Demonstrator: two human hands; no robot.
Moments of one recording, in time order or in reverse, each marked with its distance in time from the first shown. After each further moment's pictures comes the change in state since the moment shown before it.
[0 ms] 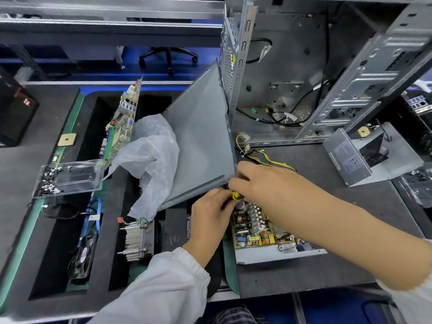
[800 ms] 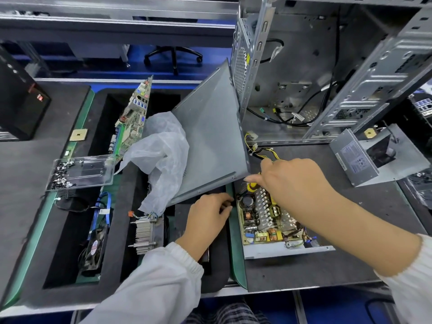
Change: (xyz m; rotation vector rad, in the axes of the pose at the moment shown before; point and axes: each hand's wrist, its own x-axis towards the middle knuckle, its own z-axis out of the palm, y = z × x) left_hand 0.001 -0.025 -0.022 0.159 -0.470 -0.225; right_hand 0.008 0.000 0.020 -0.284 0.231 0.292
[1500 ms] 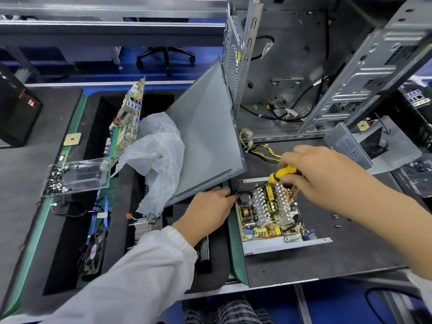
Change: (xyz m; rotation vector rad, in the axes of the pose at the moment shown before) left_hand 0.018 -0.003 -0.005 0.518 -0.184 0.371; right_hand -0.024 0.045 -0.015 0.336 -0.305 0.090
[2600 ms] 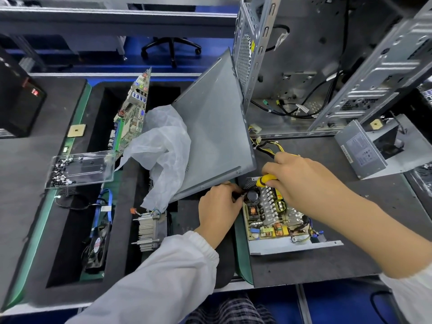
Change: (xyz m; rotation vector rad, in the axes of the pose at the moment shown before) left_hand 0.007 0.021 0.014 -0.434 0.237 -0.491; right_hand 0.026 -0.025 0.032 -0.110 -0.032 -0.111
